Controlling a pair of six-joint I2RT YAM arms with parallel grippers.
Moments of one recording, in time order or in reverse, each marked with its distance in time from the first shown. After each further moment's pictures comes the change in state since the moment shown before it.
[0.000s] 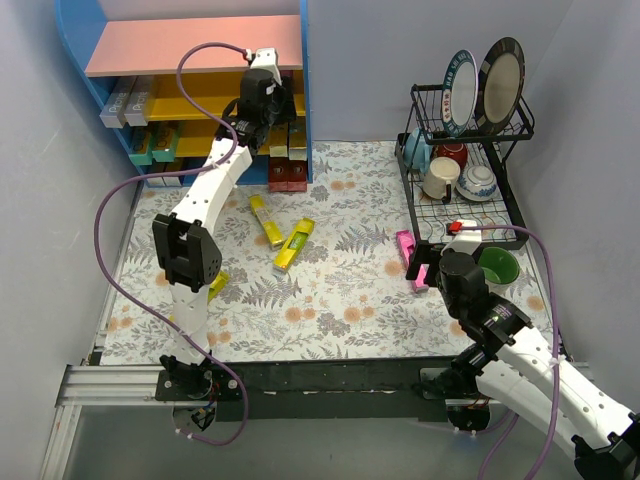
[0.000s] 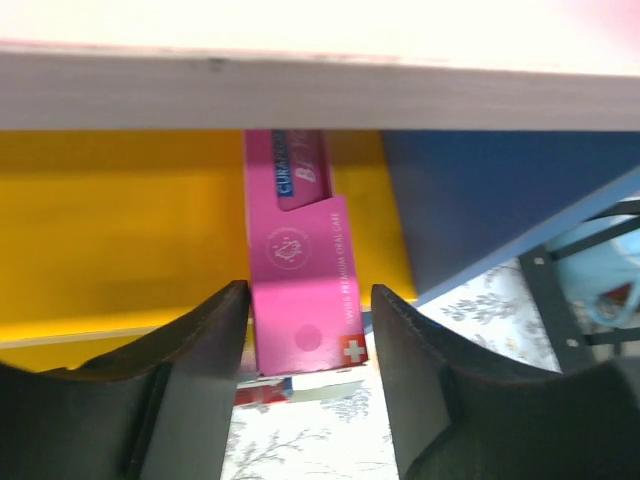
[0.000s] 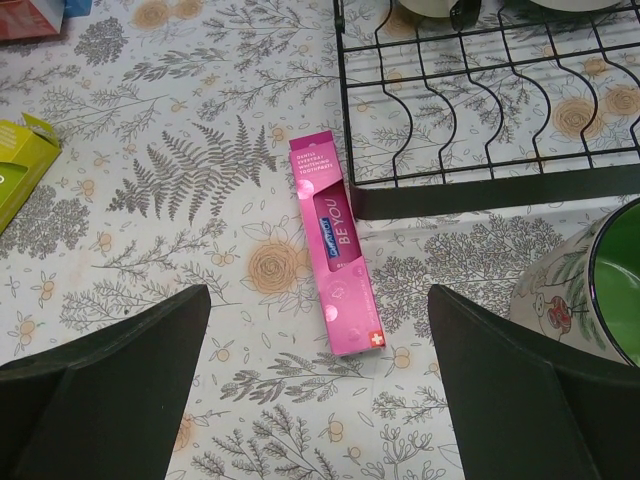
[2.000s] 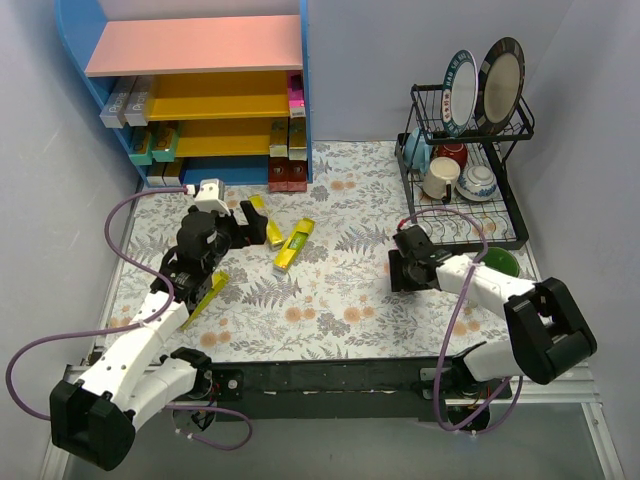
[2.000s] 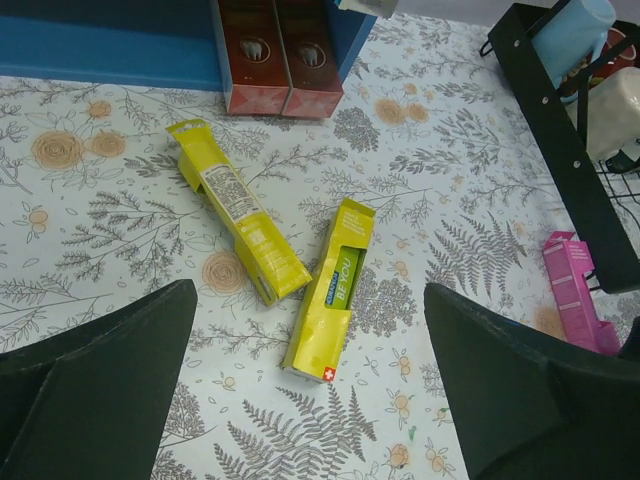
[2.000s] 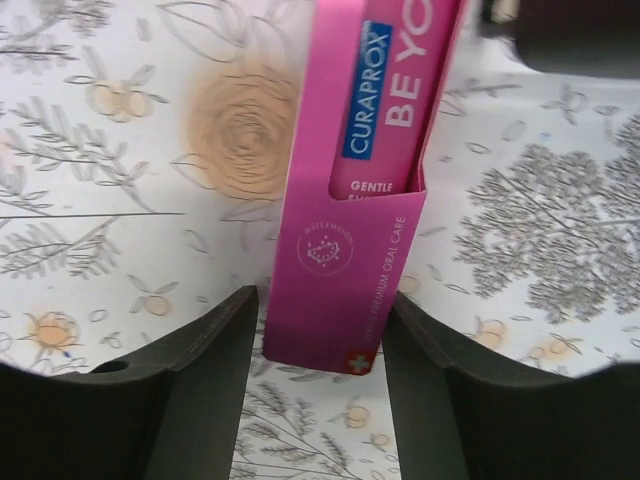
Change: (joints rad) left arm -0.011 -1.191 -1.507 0.312 0.089 -0.124; right arm -0.166 0.764 0.137 -0.056 -0.380 -0.013
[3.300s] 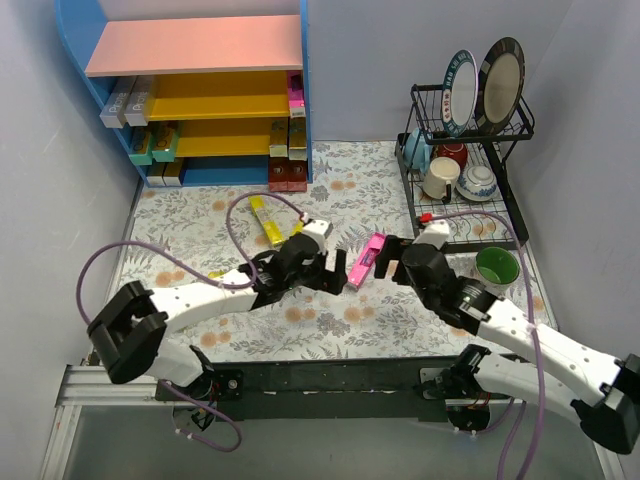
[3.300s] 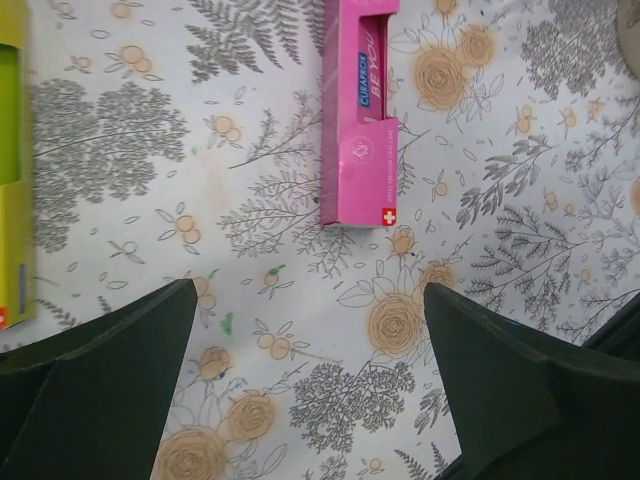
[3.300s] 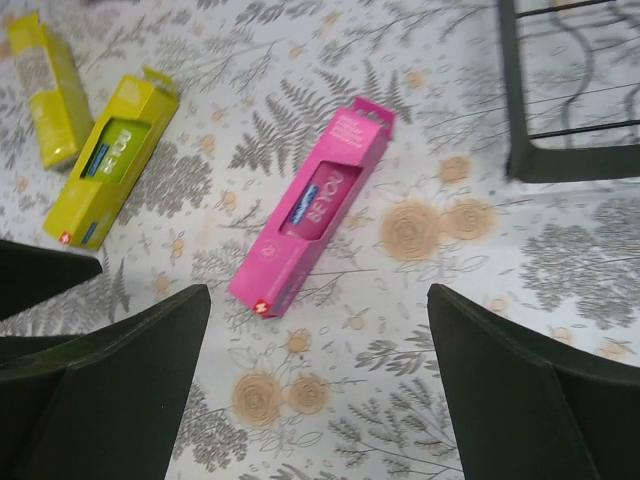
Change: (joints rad) left arm -0.510 0.436 0.071 0.034 -0.010 -0.119; right arm 0.367 -0.440 0.011 0.077 0.333 0.288
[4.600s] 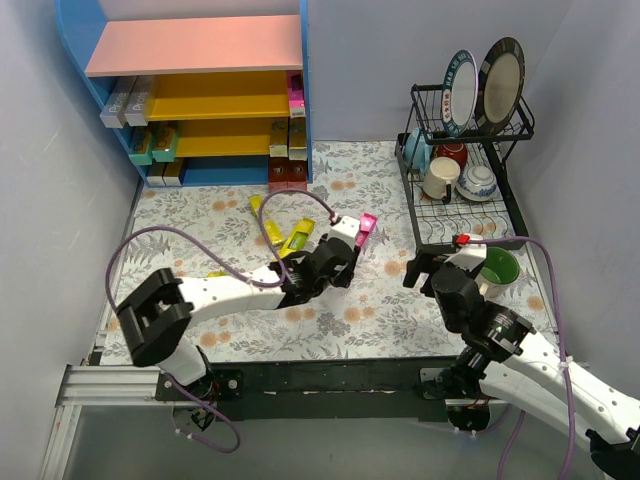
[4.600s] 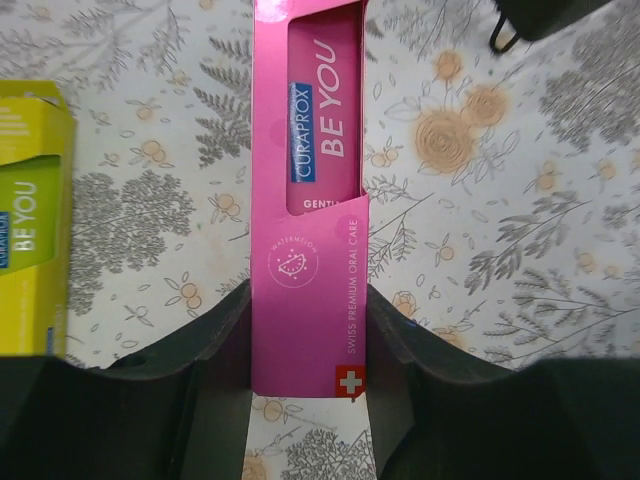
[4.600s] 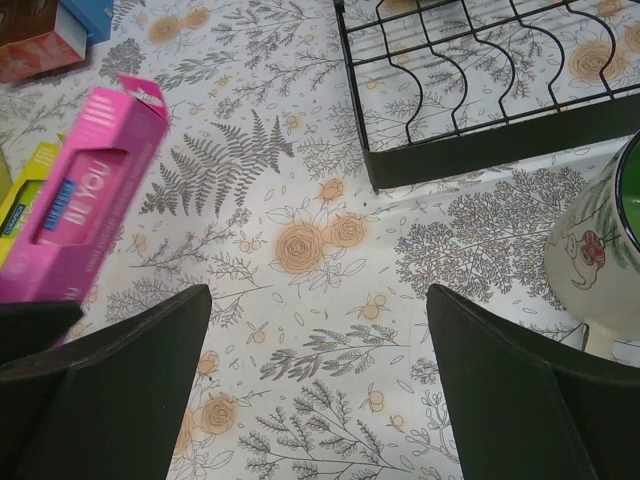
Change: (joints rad) left arm -0.179 0.242 0.204 -0.005 -0.299 0.095; right arm -0.009 -0.383 -0.164 -0.131 0.245 -0.031
